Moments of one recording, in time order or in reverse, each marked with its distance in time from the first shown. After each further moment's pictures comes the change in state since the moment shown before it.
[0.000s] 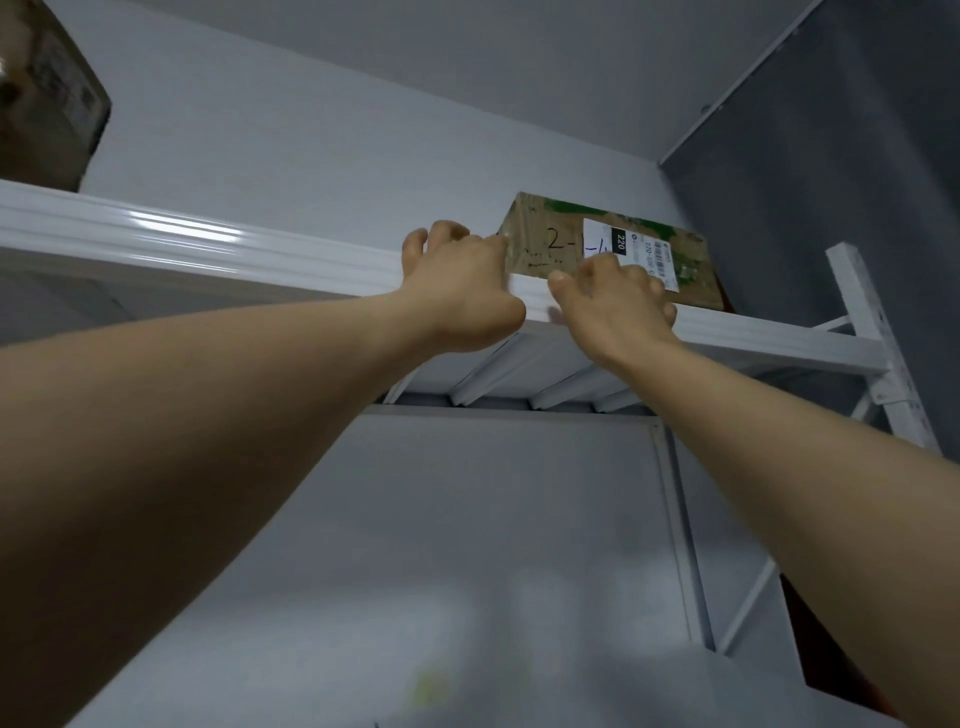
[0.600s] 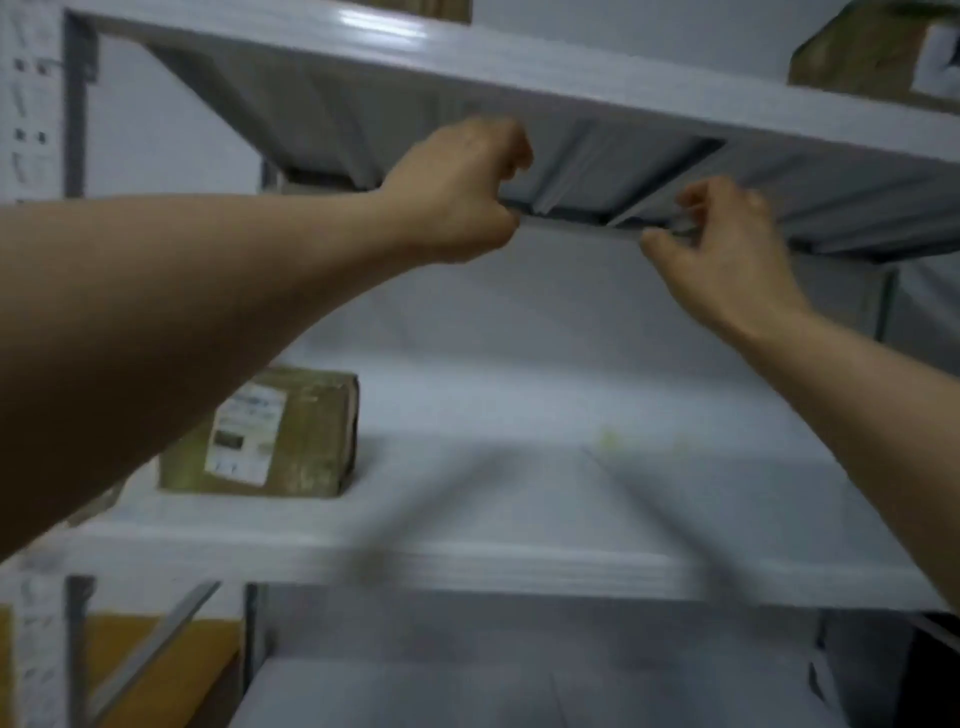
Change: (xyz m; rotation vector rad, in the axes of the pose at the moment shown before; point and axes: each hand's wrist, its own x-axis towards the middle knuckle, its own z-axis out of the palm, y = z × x) left_hand -0.251 -0.176 -0.176 0.020 -0.093 -0.106; right_hand -0.233 -0.178 -0.025 0.215 -0.241 -0.150
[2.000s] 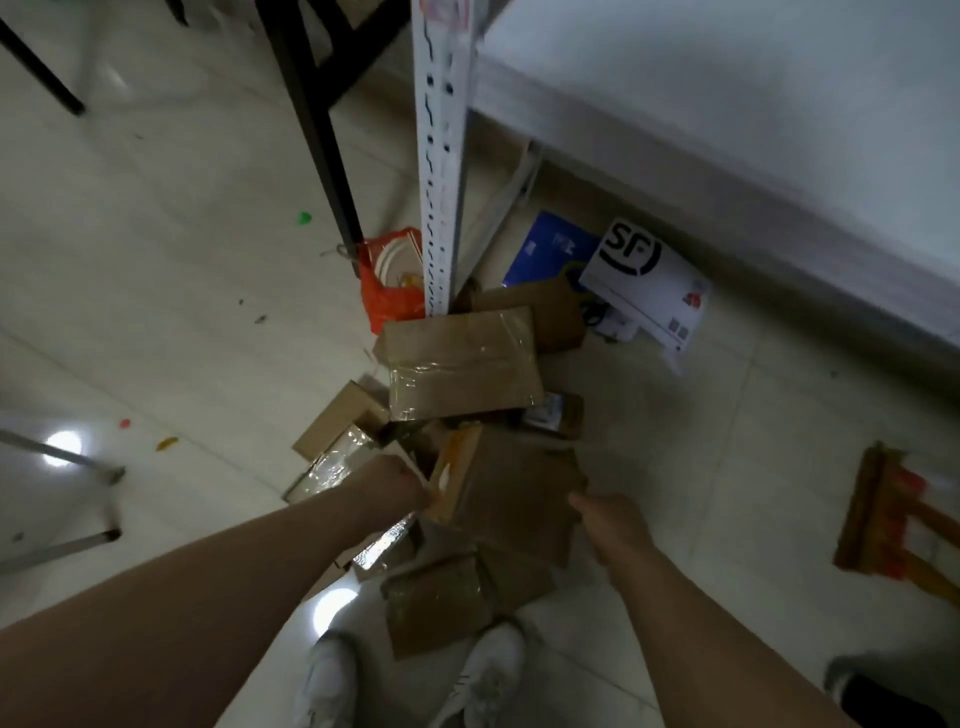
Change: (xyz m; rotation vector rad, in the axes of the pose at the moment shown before) left_hand -1.073 -0.028 0.229 -0.537 -1.383 -1.953; right_hand -1.045 0.014 0.355 -0.125 -1.782 1.207
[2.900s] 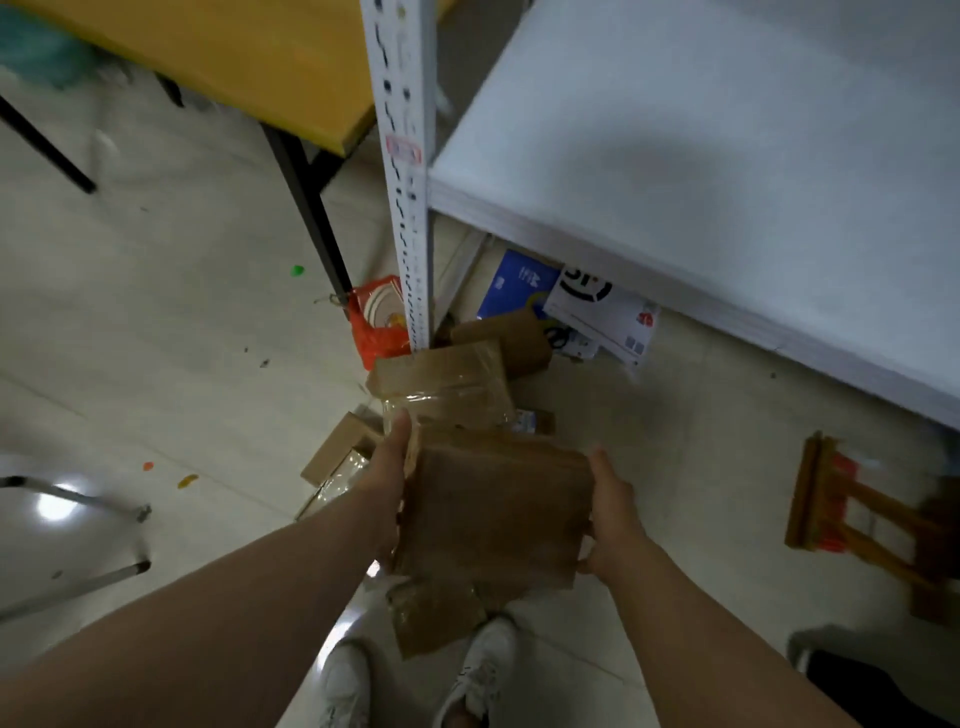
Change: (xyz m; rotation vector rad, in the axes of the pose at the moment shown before) left_hand -0.068 0.043 0.000 -0.918 0.021 -0.287; right_hand -0.093 -0.023 -0.049 0.768 0.012 0.150
